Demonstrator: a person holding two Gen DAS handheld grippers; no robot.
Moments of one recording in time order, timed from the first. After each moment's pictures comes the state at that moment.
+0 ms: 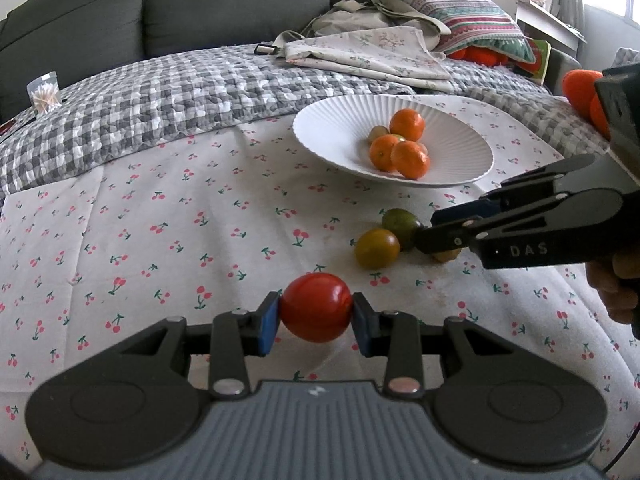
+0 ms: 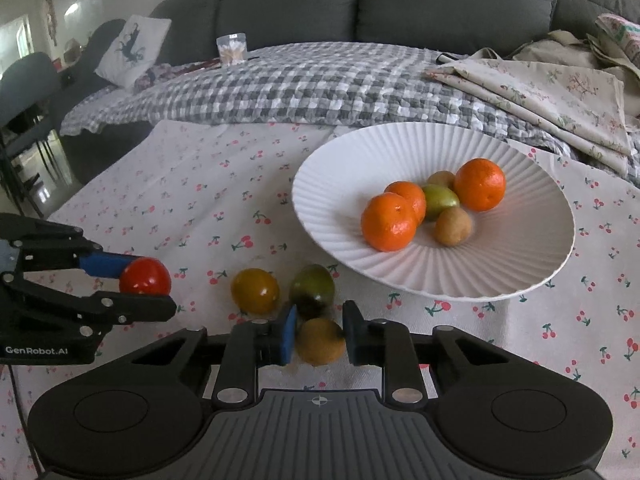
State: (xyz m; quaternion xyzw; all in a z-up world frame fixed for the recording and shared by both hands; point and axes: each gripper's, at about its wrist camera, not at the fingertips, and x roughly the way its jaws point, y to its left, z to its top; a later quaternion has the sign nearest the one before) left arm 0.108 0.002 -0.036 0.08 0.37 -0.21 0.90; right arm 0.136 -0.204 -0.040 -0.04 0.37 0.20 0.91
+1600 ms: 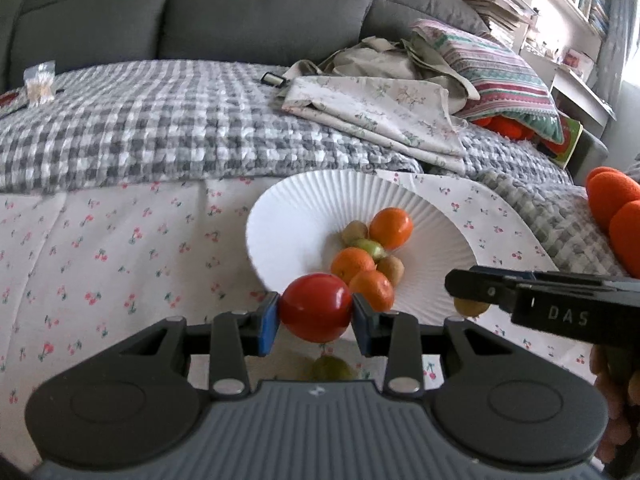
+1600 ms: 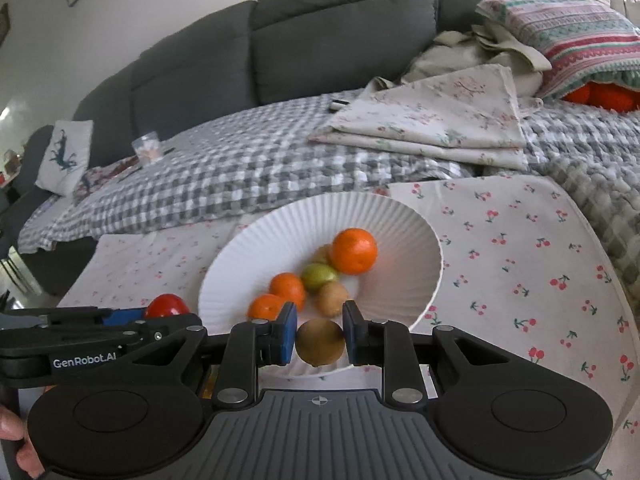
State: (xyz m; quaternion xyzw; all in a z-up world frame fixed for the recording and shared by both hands) left arm 0.172 -0.067 -0.001 -0.02 0.36 -0.18 0.92; right arm 0.152 -0.279 0.005 0.09 0.33 0.10 0.93
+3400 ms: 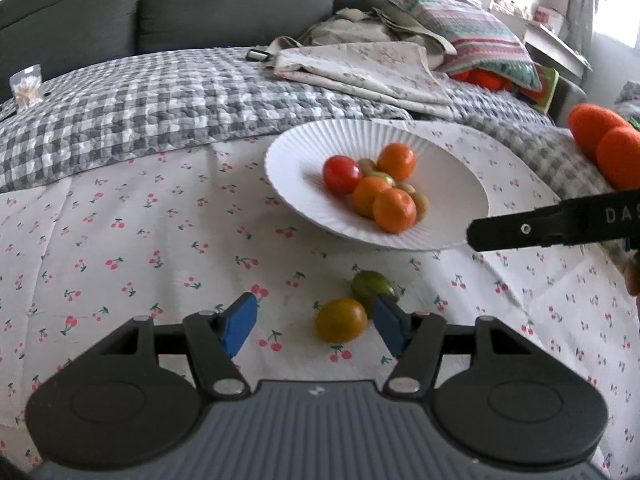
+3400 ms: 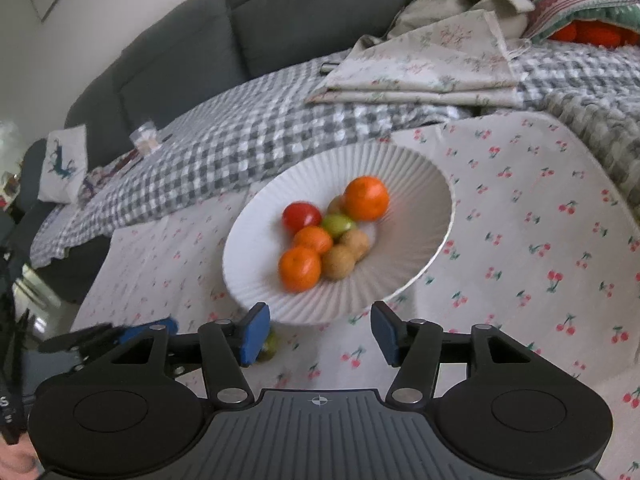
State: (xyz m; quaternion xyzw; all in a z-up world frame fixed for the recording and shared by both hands) left arm 0.143 -0.035 -0.026 0.04 0.37 -0.22 0.90; right arm 0.135 -0.270 0.003 0.15 0.39 0.11 0.90
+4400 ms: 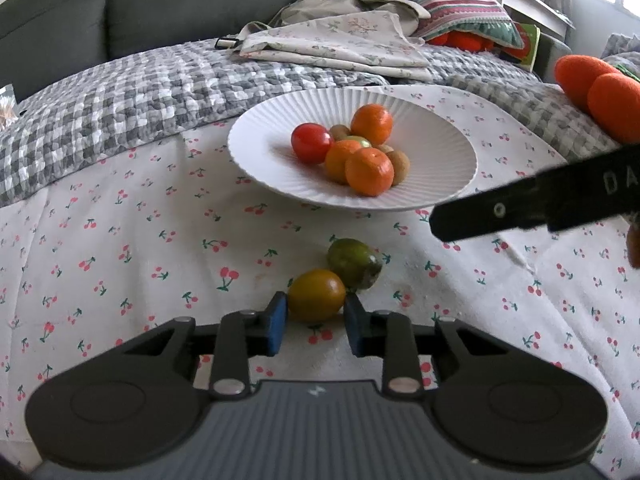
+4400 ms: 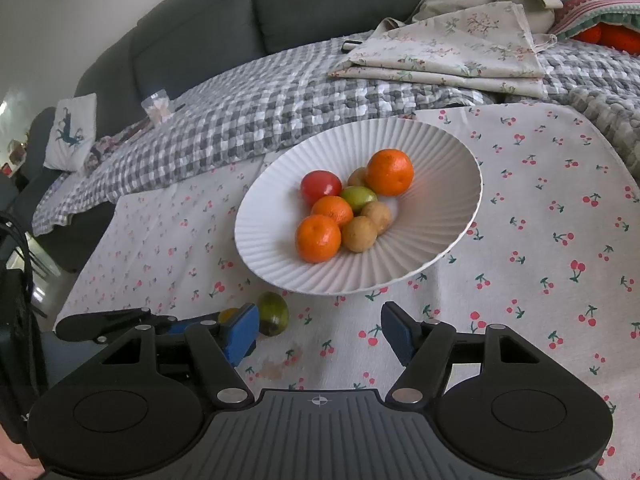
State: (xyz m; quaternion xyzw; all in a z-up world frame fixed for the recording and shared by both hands) left arm 0.141 -0.054 -0.043 0.09 0.38 -0.23 0.89; right arm 0.135 -0.255 -0.009 0.12 0.40 0.12 0.90
